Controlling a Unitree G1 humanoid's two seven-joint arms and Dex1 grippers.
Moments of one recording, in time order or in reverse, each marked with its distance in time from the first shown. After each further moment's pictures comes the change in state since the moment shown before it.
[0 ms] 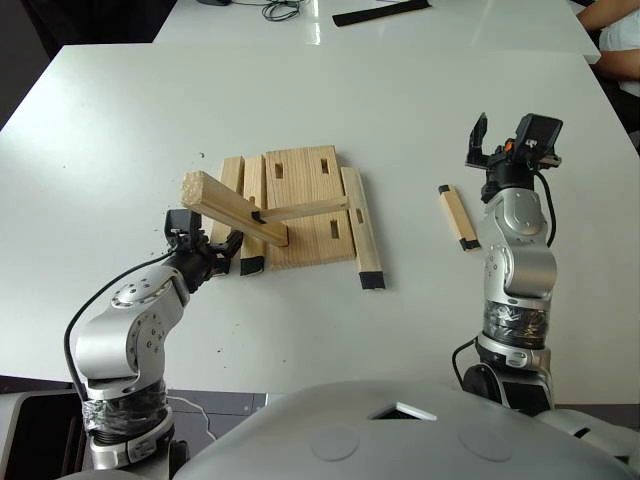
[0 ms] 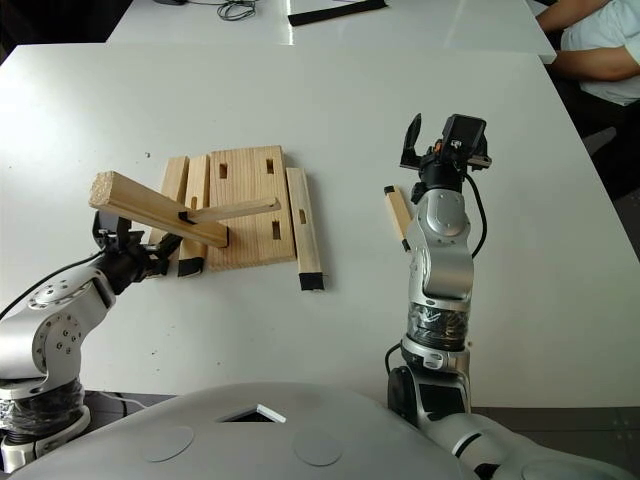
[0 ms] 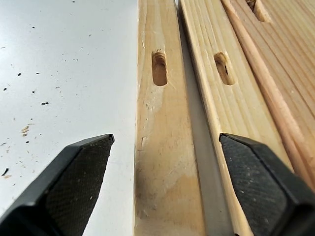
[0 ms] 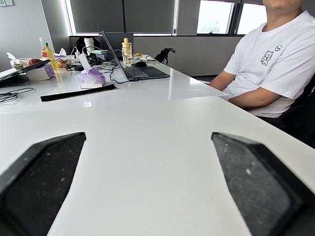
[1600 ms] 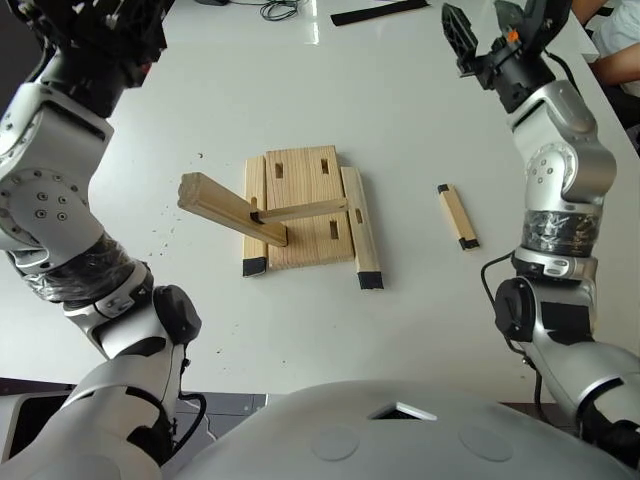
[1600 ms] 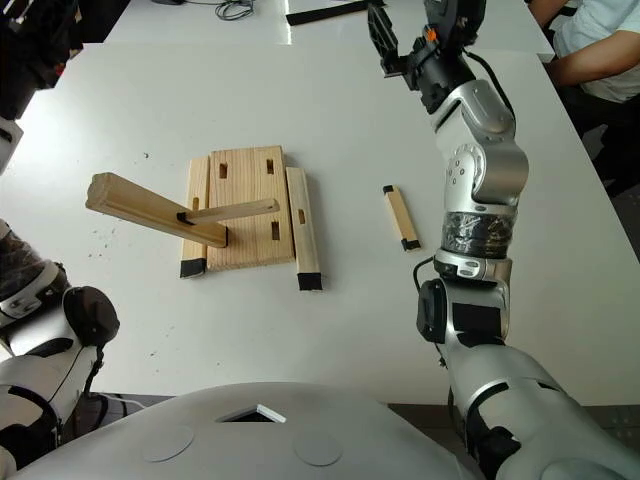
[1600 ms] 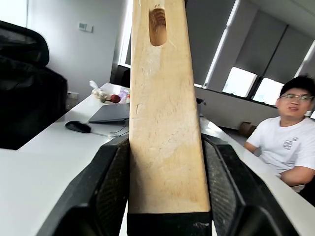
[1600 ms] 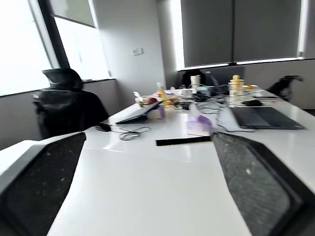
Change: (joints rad) left arm -0.835 0.096 0.247 0.197 -0.367 -0.136 -0.041; right arm -0.549 -0.251 -0.037 0.322 0.412 0.106 0.633
